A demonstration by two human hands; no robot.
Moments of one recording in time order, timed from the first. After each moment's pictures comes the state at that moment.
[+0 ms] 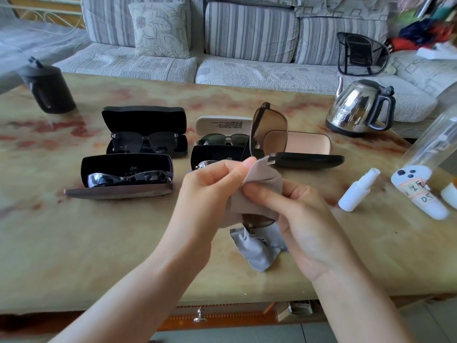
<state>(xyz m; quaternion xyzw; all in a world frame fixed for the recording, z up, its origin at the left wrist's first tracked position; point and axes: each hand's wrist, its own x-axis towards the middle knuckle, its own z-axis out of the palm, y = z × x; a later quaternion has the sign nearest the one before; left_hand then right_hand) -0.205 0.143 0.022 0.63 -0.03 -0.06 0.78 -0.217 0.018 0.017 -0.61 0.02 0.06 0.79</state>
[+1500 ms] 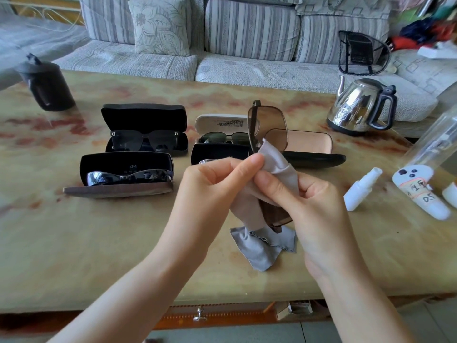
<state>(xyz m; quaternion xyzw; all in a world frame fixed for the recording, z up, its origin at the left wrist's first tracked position) -0.201 0.146 0.022 0.67 -0.09 0.00 0.74 -0.221 0.015 0.019 -0.67 0.00 -0.06 0.74</state>
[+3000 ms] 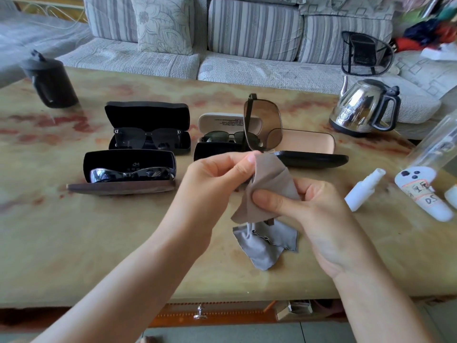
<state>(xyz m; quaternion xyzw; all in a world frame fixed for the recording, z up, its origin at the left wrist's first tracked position) -0.193 0.148 0.017 0.62 -0.08 -0.05 0.78 -0.217 0.005 0.022 -0.69 0.01 0.06 0.72</state>
